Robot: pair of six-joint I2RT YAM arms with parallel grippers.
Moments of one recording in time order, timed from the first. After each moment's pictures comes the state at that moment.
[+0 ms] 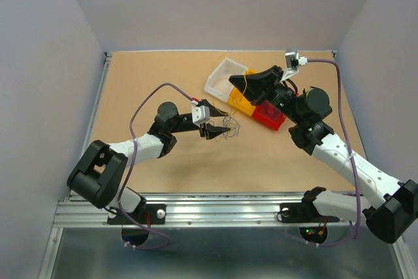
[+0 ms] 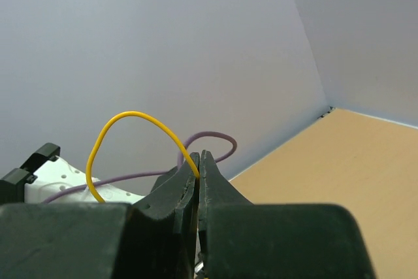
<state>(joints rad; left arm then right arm) -0.57 1.42 0.60 0.94 0.91 0.10 0.62 1.09 0.94 0.61 -0.33 0.63</state>
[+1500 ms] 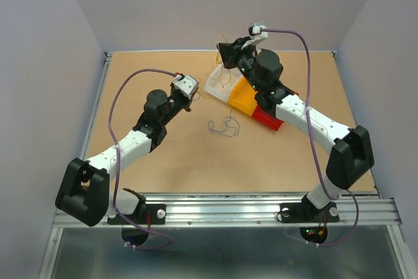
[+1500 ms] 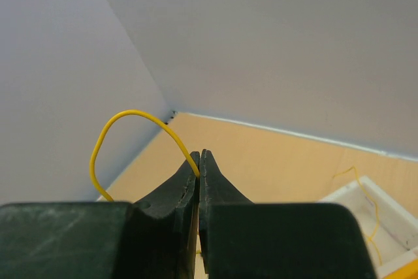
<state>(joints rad) -0.48 1.28 0.72 0.56 0.22 0.22 0.62 1.57 1.36 0.47 0.08 0.32</state>
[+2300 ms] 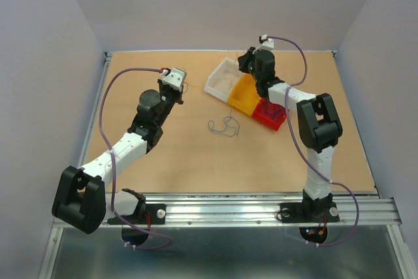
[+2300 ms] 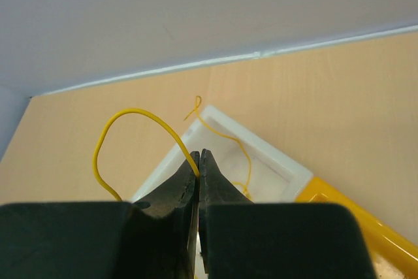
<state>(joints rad) -0.45 1.22 0.72 0.58 -0.02 0.18 0.37 2.05 1.46 0.48 0.07 0.48</state>
